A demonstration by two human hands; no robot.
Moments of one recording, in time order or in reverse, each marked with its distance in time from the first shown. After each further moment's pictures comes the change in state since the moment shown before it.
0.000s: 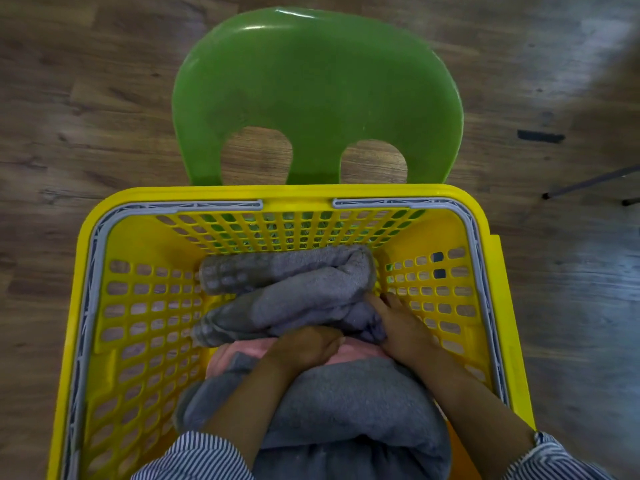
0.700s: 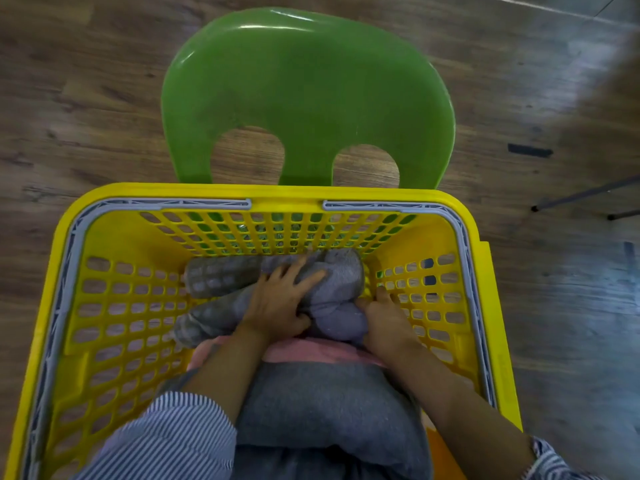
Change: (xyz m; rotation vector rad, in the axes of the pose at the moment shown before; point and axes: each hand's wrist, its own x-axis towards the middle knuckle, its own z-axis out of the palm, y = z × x) left_hand 0.023 -0.029 -0.043 0.409 0.507 -0.023; right_hand 0.009 -0.025 -0.024 -0.141 0.012 0.063
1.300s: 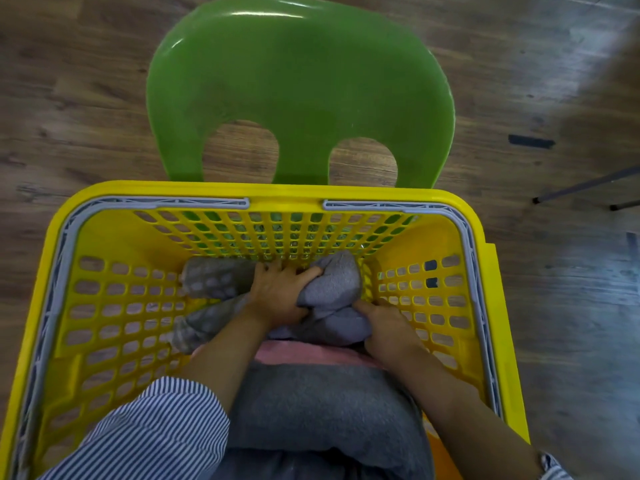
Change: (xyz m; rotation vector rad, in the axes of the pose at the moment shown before) left_hand 0.025 -0.001 -0.007 0.118 -0.208 0.017; right_hand -0.010 0.005 0.003 0.192 -0.030 0.010
